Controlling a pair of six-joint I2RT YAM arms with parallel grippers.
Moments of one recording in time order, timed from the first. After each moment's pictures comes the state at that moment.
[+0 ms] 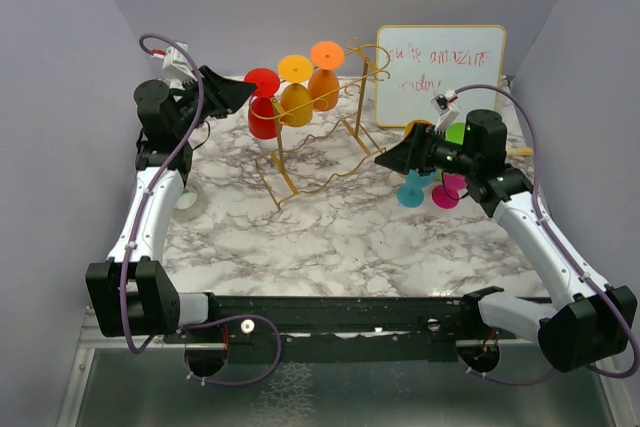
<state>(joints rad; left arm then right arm) 0.04 1.30 1.12 0.27 0.67 -0.74 0.27 1.13 0.98 -0.22 -0.66 0.53</state>
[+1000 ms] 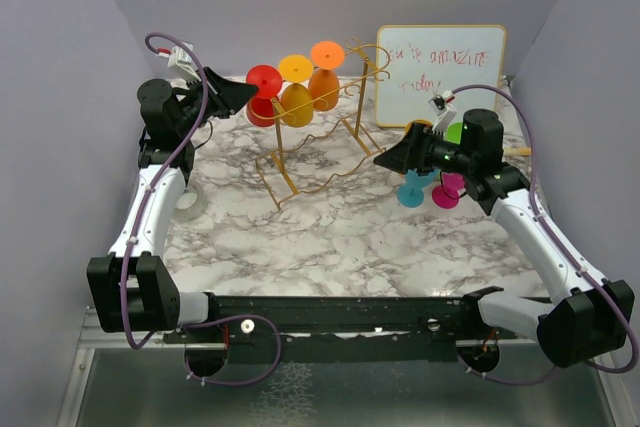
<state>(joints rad) 0.02 1.33 1.12 0.29 0.70 -0.72 0.27 1.15 0.98 -0.21 -0.66 0.52</state>
